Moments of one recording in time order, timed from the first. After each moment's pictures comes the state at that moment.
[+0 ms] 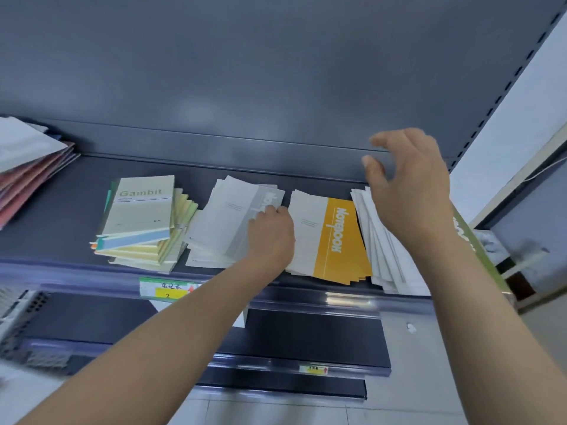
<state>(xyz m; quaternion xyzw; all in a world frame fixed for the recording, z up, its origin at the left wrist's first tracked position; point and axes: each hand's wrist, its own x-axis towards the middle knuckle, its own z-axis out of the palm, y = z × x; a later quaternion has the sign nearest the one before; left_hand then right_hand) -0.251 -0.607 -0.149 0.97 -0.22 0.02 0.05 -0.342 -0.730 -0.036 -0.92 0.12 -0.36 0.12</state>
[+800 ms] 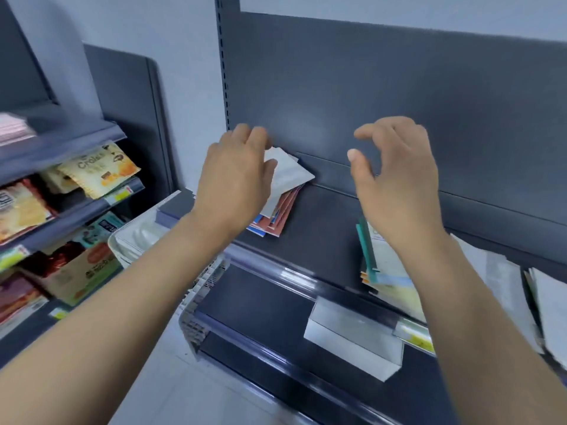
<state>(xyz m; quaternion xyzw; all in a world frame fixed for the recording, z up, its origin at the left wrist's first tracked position) -0.164 -0.139 -0.019 0.91 -0.14 0.35 0.17 -0.193 -0.324 0.001 -0.90 -0.09 -0.38 0.20</state>
